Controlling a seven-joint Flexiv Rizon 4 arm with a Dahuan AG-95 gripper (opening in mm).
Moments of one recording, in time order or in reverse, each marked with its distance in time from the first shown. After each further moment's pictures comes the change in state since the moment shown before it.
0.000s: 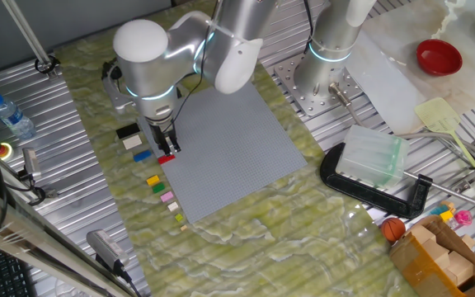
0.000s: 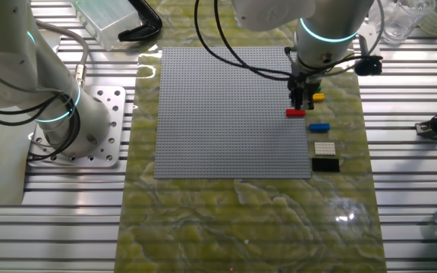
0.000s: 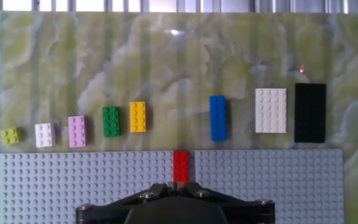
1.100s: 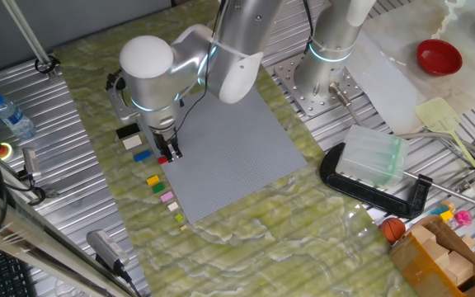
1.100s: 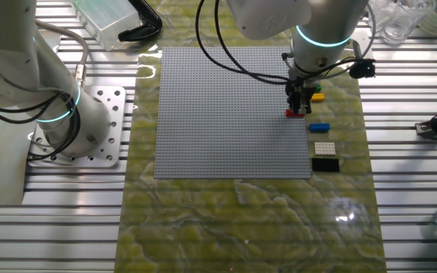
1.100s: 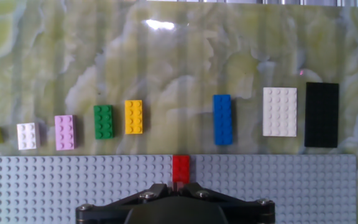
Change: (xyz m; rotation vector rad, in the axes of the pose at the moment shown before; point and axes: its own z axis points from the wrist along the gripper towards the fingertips) arm 0.000 0.000 0.025 0.037 -0.005 -0.021
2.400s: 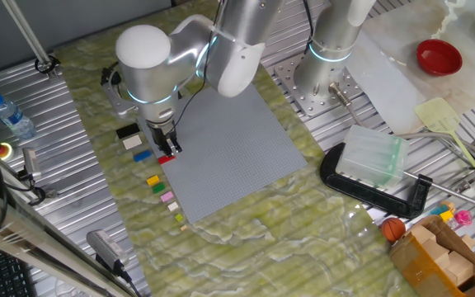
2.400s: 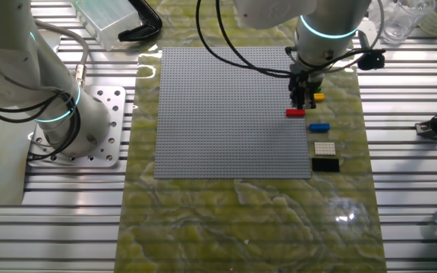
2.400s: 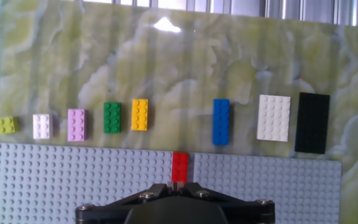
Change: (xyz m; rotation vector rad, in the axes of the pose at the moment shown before) arm -0.003 -0.001 -0.028 -0.007 -0.002 -0.028
